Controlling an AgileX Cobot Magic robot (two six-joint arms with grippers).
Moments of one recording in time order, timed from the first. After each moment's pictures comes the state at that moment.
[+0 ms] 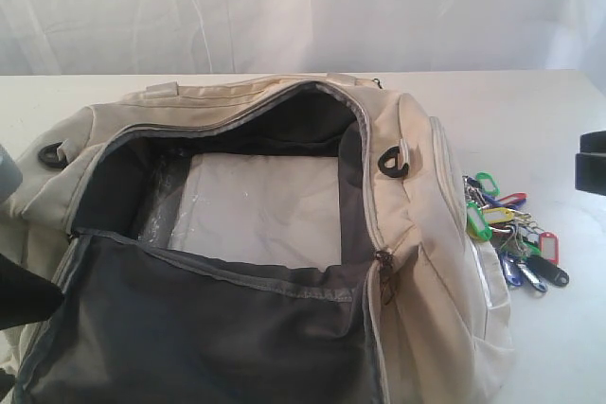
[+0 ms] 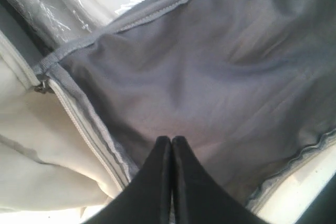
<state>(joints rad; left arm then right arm) -0.47 0.83 -0.65 -0.14 0.84 0.30 -0.10 0.79 -0.66 0.45 0.58 -0.40</state>
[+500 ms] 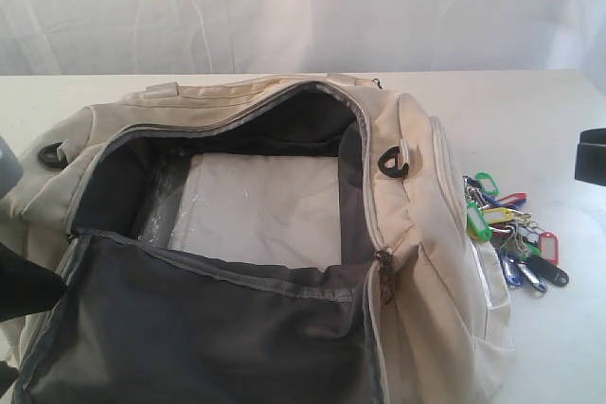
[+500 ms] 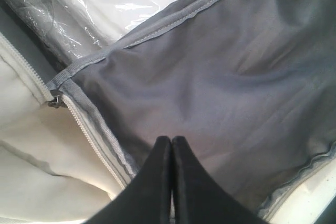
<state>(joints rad) -0.47 0.83 -0.65 -0.13 0.82 0.32 -0.10 0.77 -0.63 0.49 0.54 -0.36</state>
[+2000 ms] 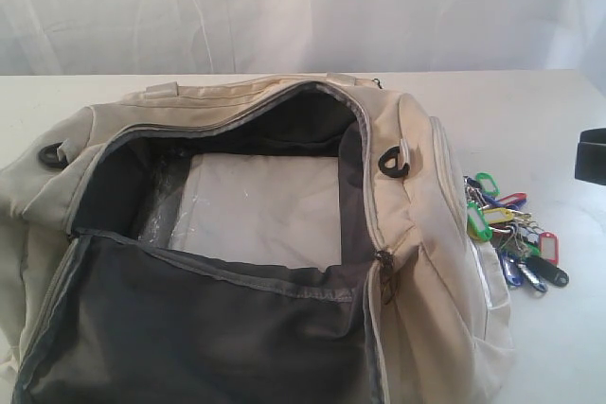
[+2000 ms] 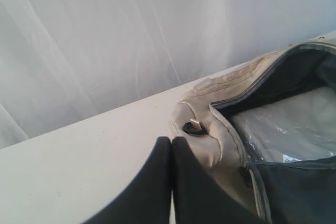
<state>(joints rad) 0.01 0.01 -0.65 -0.13 0.82 0.33 -0.10 0.77 -0.63 0.50 0.54 -0.36</state>
